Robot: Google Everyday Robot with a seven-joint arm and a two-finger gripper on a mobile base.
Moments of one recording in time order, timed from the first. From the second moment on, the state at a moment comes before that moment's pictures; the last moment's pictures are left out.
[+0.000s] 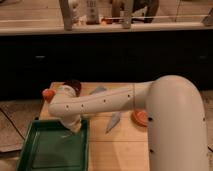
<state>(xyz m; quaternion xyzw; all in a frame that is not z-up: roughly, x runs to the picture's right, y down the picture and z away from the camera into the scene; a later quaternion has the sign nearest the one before) -0.159 0.218 0.744 -0.31 -0.16 -0.44 0.83</state>
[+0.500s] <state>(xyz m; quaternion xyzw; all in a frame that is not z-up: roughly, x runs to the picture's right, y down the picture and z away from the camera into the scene) -0.164 0.227 0.741 -0.31 -0.17 -0.45 0.82</state>
